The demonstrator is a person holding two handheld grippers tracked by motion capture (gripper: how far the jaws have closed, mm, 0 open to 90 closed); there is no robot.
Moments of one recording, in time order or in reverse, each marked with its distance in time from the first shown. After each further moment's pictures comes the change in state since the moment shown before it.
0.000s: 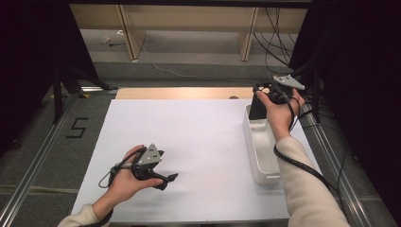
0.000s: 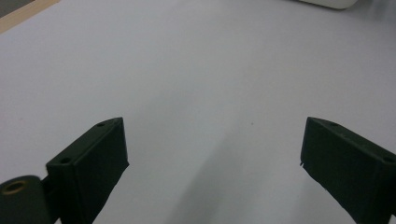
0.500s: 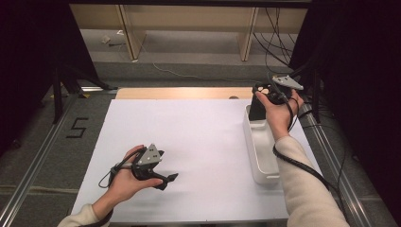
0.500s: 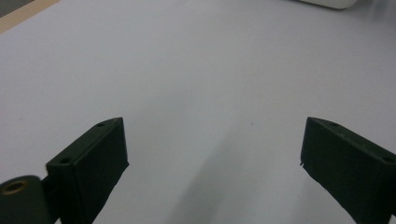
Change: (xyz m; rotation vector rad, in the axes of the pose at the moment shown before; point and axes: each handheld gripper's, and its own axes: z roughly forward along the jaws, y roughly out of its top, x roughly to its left) left arm 0.000 0.000 0.000 0.000 0.000 0.000; right arm 0.001 -0.003 0.004 0.014 -0.002 -0.002
